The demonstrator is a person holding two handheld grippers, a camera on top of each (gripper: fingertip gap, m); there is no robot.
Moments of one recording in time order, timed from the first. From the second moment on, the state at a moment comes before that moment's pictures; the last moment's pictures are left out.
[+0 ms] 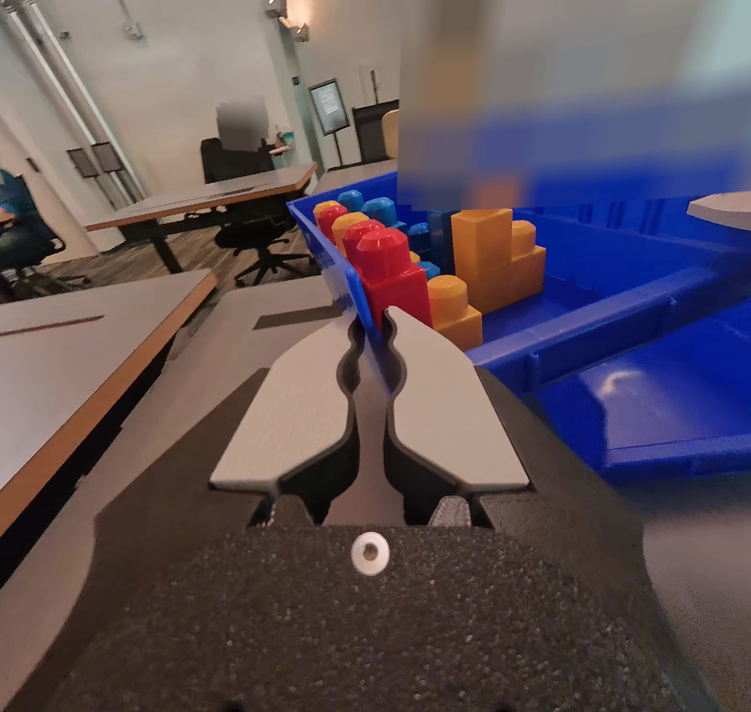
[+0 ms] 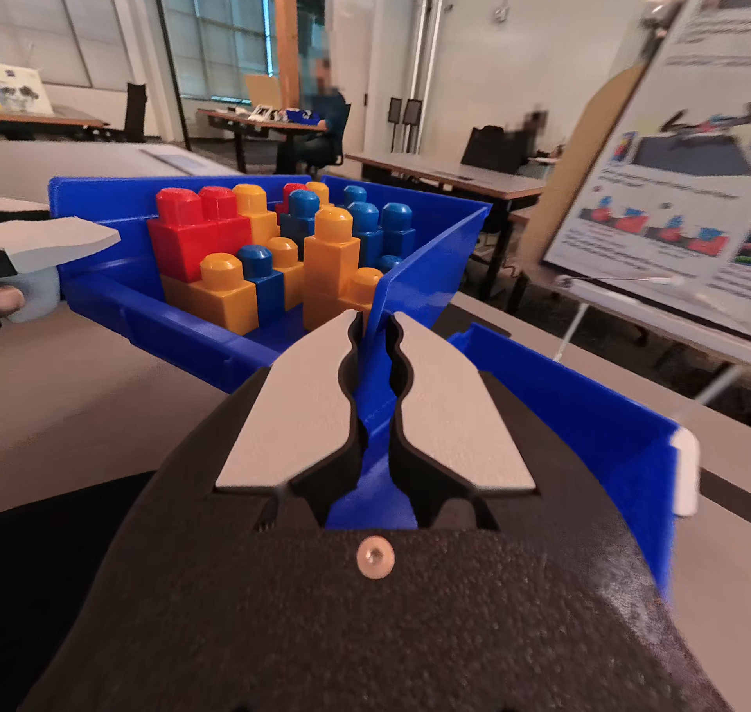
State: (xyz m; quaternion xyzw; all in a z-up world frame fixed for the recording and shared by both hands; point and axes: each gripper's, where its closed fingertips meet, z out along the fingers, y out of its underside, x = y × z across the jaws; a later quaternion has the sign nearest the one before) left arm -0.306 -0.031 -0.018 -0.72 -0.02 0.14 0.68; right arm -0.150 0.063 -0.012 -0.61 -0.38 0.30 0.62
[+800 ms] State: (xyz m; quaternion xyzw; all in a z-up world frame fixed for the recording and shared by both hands) left arm -0.414 -0.036 -0.125 -0.74 -0.12 0.11 0.65; right arm -0.252 0.060 -0.123 -0.63 -0.56 0.14 0.52
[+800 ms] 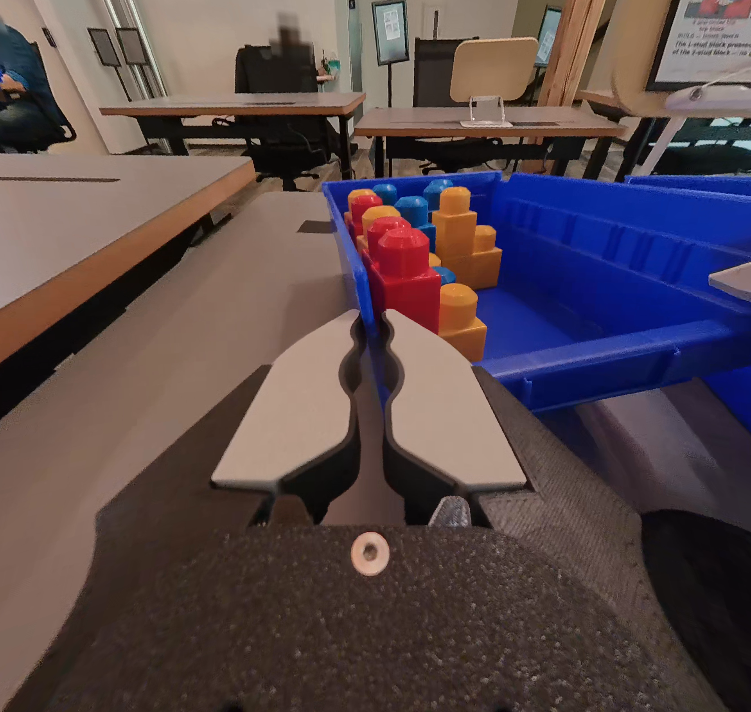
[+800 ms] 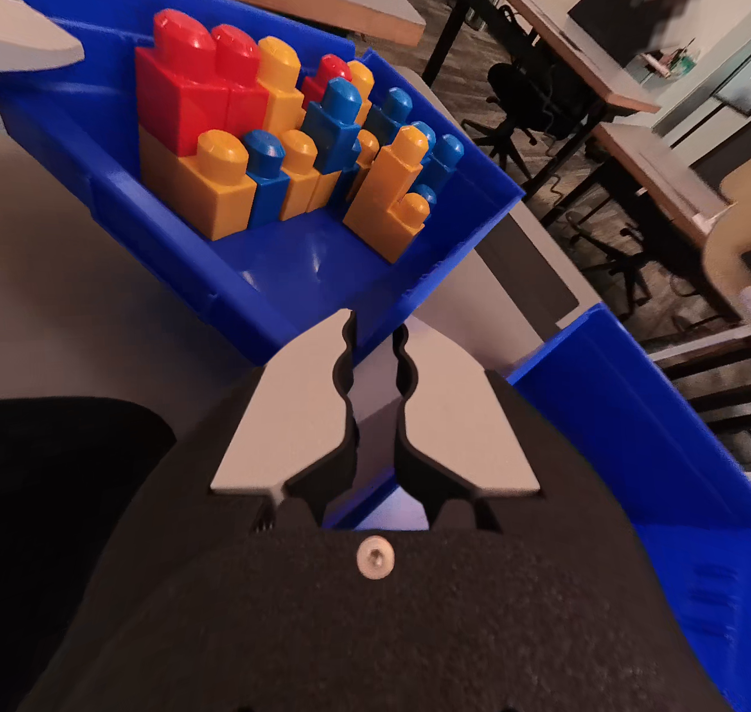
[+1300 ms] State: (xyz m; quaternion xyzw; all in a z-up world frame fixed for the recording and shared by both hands) left arm -0.404 -0.023 -0.169 -0.80 -0.11 0.10 0.59; right arm -0.239 0.062 -0.126 -0.62 -0.57 0.10 0.53
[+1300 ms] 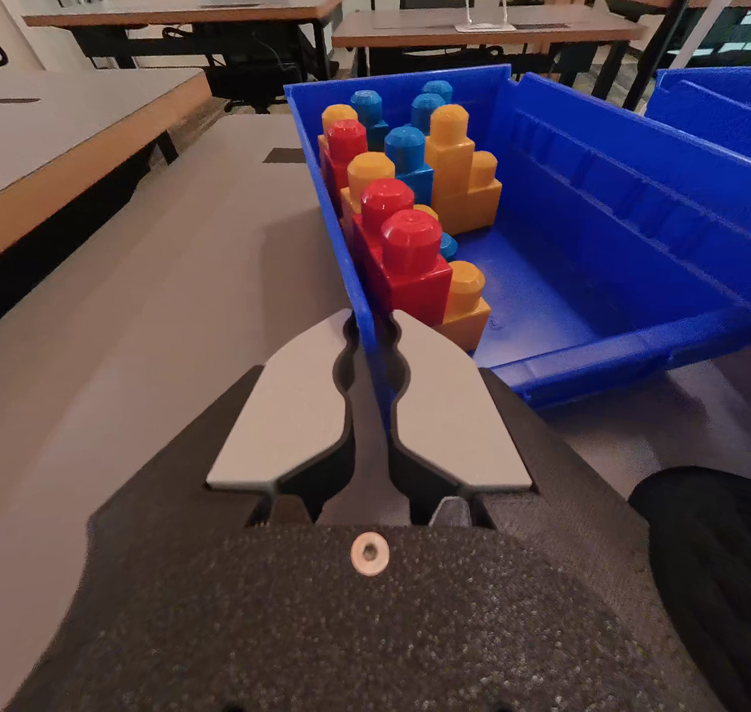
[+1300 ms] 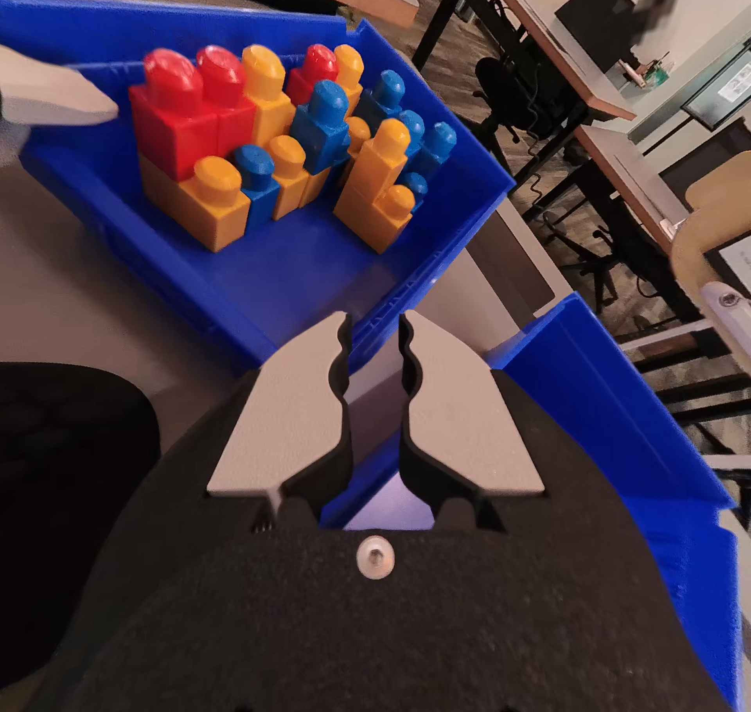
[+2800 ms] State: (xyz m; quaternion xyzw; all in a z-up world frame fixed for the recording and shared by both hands) left arm -0.400 -0.030 -0.134 -0.74 -0.10 0.14 0.65; right arm 0.092 0.140 -0.119 -0.79 -0.20 0.20 0.55
